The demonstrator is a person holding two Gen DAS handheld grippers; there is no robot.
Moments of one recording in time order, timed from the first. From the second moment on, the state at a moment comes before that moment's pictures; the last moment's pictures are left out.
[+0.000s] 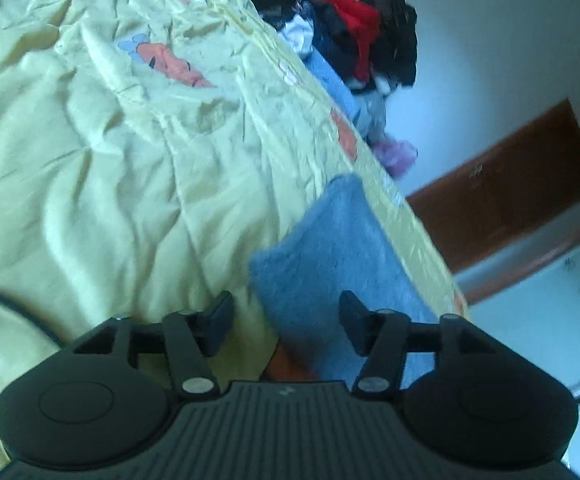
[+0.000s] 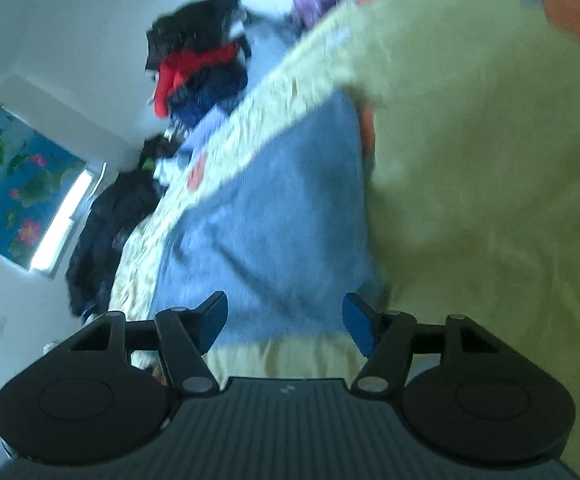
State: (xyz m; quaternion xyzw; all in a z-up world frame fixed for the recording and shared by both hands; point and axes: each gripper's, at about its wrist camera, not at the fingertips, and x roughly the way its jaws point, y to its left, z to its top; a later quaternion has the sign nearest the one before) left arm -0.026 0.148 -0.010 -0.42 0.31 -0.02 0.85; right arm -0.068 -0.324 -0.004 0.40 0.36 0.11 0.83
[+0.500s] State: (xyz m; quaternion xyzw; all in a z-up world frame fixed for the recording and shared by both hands) left arm 0.007 0.132 -0.006 -0.43 0.31 -0.02 0.85; right arm -0.040 -0.318 -0.053 0.49 0.33 0.01 0.80
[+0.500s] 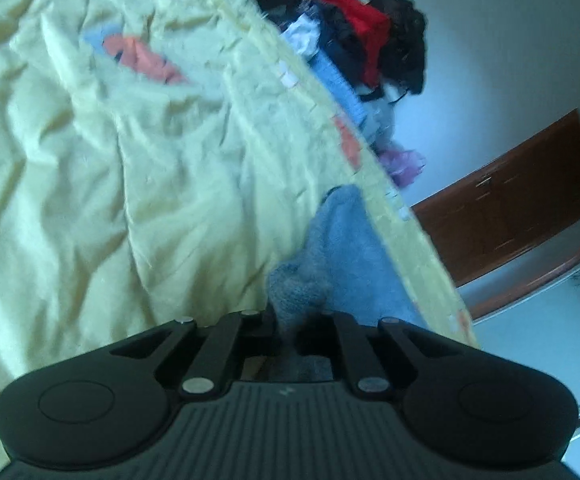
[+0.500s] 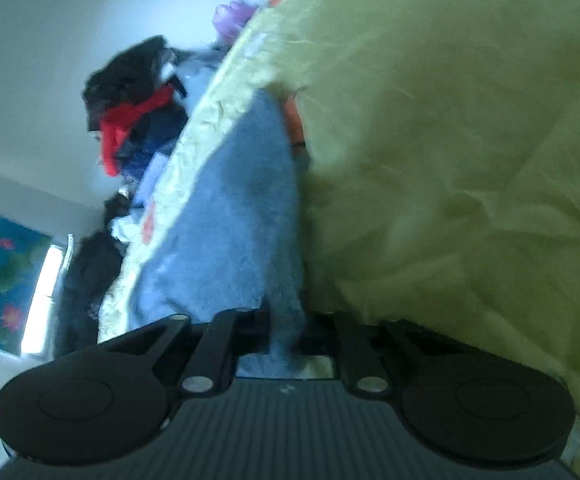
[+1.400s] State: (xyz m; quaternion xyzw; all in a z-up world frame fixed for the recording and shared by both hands) left arm -0.128 0.165 0.056 -0.22 0.27 0.05 0.94; right arm -0.119 -0.339 0.011 0.37 0.33 0.04 0.87
